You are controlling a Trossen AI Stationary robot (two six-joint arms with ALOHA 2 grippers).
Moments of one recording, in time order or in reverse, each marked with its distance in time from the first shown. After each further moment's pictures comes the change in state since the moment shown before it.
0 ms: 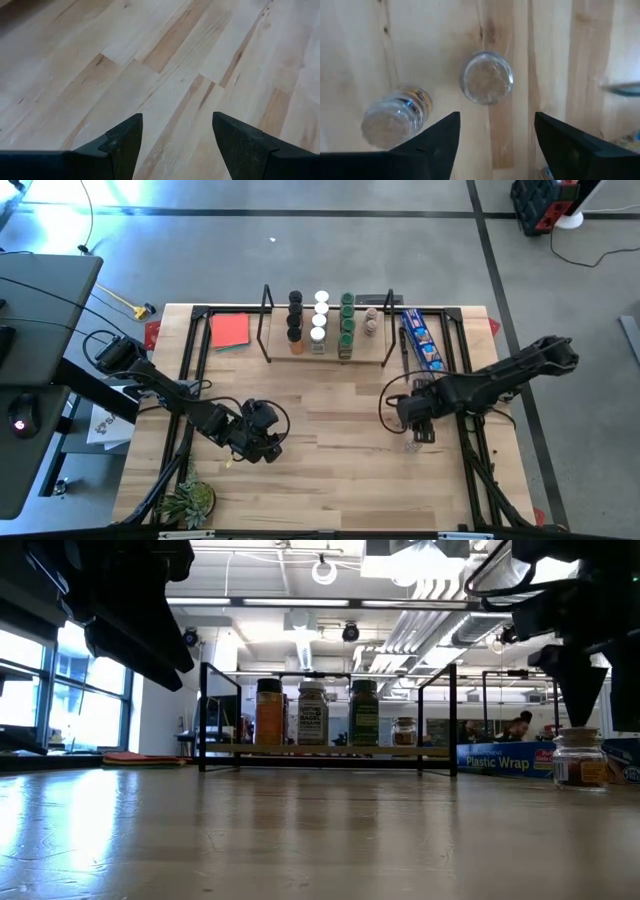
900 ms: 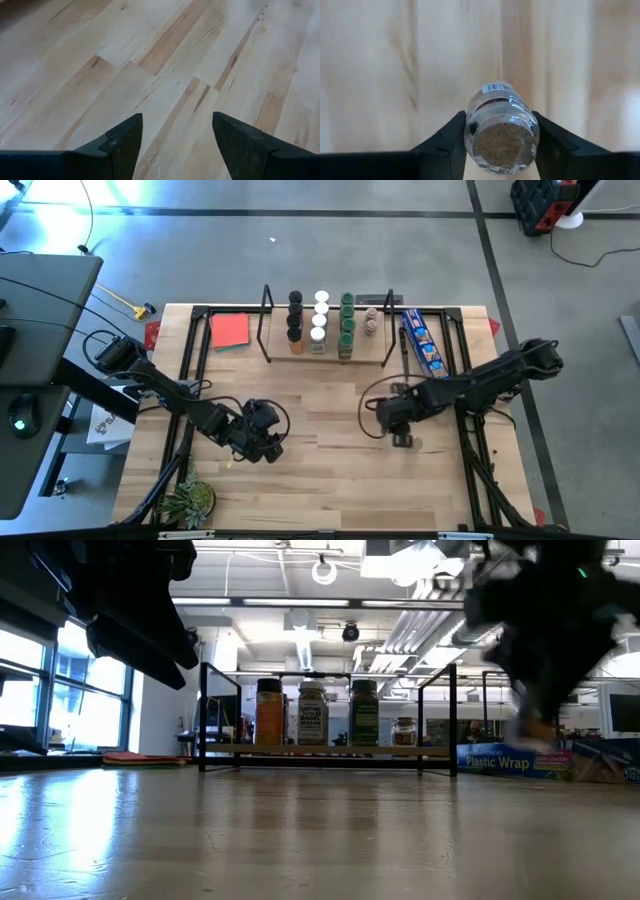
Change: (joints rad) left arm 0.004 0.000 0.000 0.023 0.004 -0.008; right arm -0.020 0.184 0.107 0.196 0.007 -0.057
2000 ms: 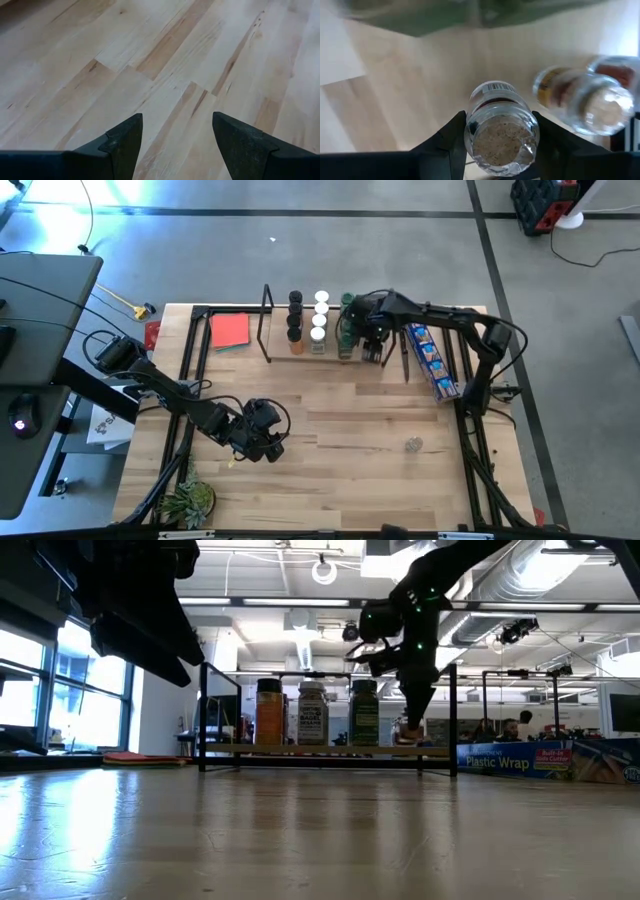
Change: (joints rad) left arm 0.003 0.000 0.000 0.021 -0.005 0.008; right arm -0.761 0.408 0.529 -0.181 0.026 -0.574
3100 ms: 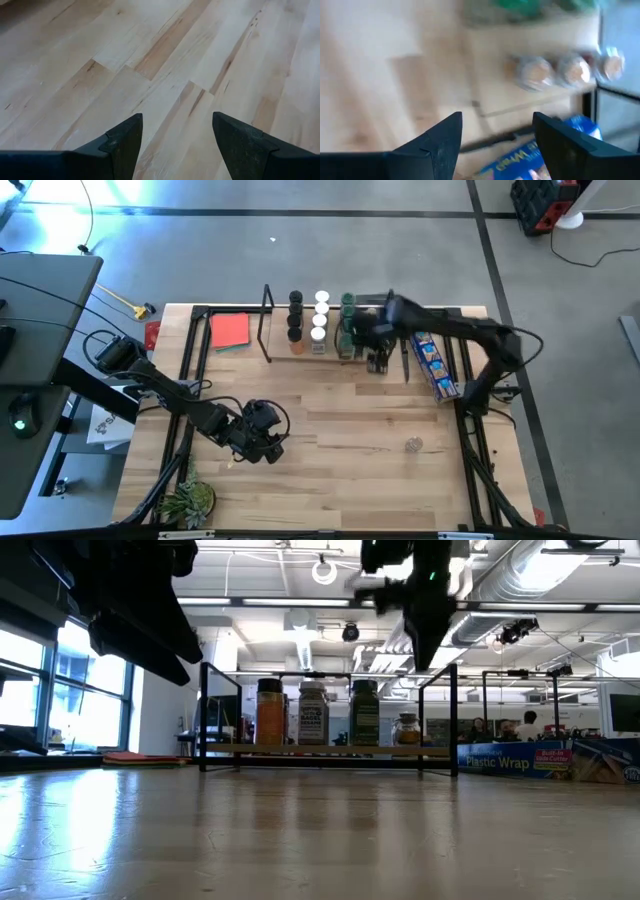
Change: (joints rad) left arm -0.010 0.000 0.000 0.004 -0.002 0.000; right arm 0.199 -0.096 0.192 -0.321 0.090 0.137
